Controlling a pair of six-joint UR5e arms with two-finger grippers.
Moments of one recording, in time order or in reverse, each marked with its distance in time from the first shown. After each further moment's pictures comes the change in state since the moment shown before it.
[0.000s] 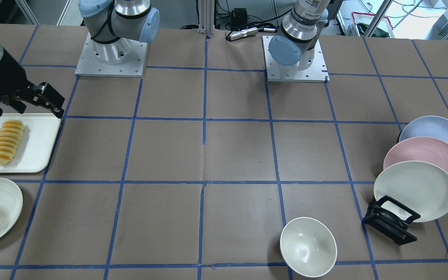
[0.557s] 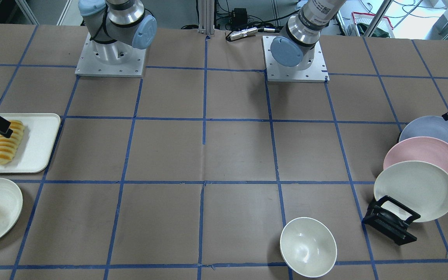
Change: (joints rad) left arm 0.003 -0.130 -0.041 0.108 0.090 -0.156; right arm -0.196 0.132 0.000 -0.137 -0.091 -0.176
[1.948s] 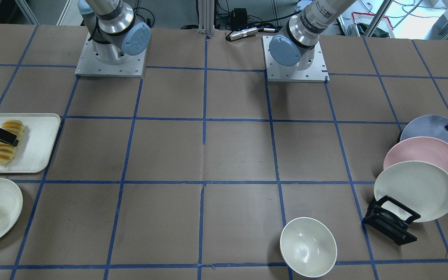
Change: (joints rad) left arm -0.026 -0.088 -0.007 0.155 0.081 -0.038; right arm -0.195 0.134 0.288 -0.356 -0.052 -0.201
